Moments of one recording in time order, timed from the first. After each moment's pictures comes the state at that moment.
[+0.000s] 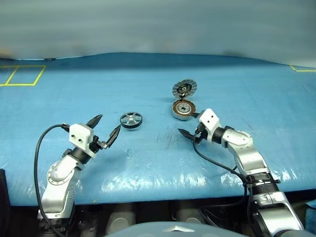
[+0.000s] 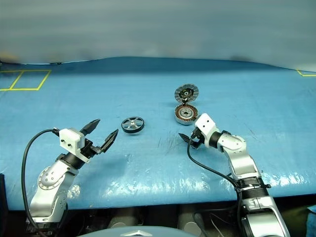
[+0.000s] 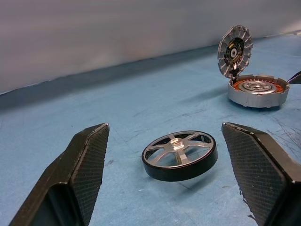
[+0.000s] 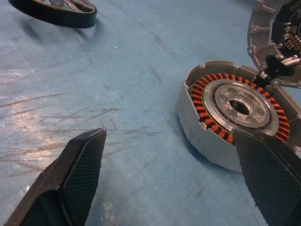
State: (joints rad) left arm 0.13 0.38 0.11 -0.24 -0.29 -0.03 -0.52; right arm -0.31 -0.47 0.09 0.18 0.07 0.12 0.77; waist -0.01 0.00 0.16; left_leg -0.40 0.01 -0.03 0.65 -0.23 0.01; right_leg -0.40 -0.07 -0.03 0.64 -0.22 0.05
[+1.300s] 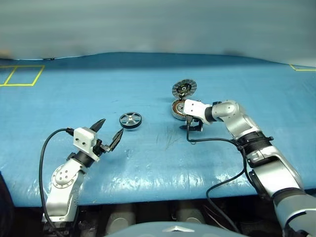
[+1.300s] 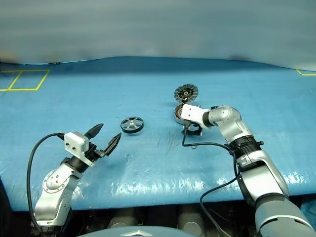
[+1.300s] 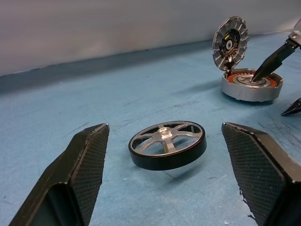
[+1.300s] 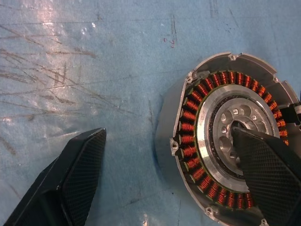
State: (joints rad) left arm 0.16 0.34 0.09 -0.23 -0.27 -0.03 -0.52; right arm -0.80 -0.54 0.38 0.65 -0.23 0.00 1.00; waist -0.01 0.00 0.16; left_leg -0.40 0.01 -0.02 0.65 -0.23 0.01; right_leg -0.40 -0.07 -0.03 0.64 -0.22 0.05
